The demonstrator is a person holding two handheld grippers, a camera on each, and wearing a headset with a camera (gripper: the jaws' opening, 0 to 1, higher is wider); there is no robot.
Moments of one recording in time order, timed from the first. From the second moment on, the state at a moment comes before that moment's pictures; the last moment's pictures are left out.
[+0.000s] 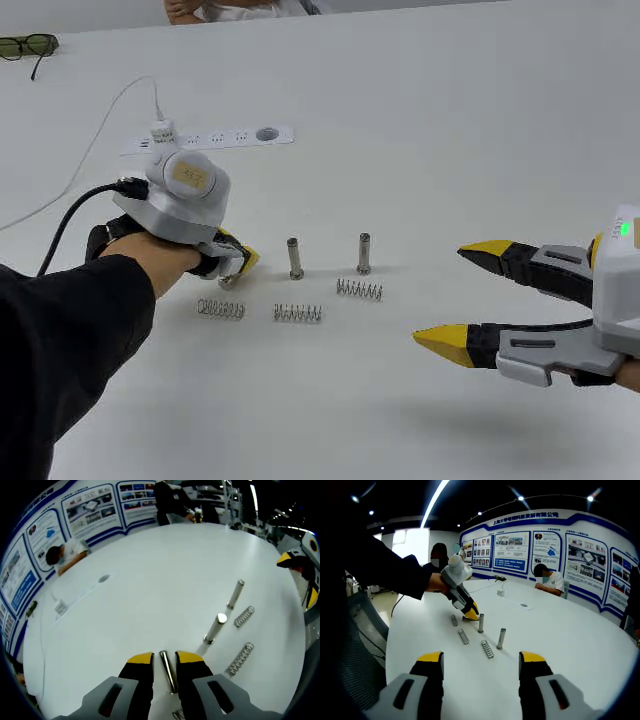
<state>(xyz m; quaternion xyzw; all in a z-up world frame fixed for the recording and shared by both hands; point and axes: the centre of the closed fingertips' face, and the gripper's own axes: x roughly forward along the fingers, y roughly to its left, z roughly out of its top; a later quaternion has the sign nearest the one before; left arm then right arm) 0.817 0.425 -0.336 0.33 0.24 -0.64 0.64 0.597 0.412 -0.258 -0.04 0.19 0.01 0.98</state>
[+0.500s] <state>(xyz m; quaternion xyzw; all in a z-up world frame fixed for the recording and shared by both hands) 0.818 0.425 -0.346 0.35 0.27 -0.63 0.64 0.596 0.412 -0.262 -0.05 0.19 0.01 0.98</state>
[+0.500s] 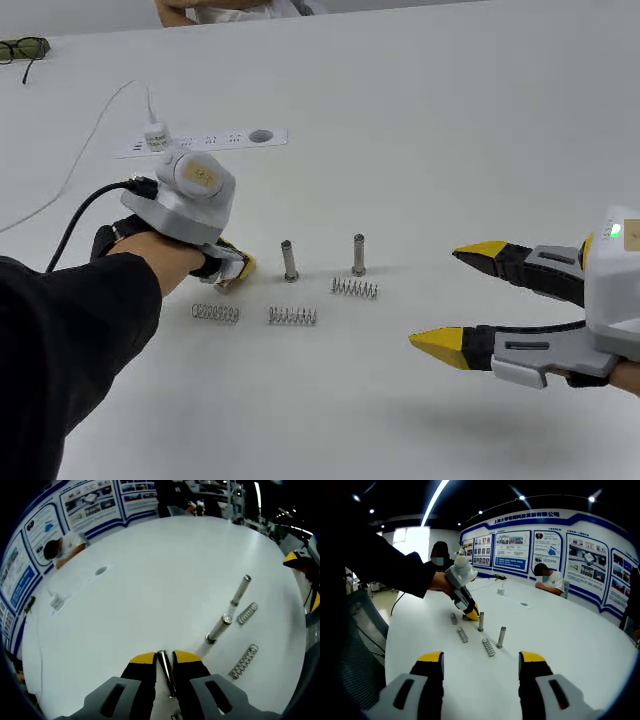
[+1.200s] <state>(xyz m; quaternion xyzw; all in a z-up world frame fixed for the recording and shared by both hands) 0.822 0.426 -0.347 0.35 0.29 -0.62 0.64 0.595 0.410 -0.263 -0.05 0.19 0.01 0.98</state>
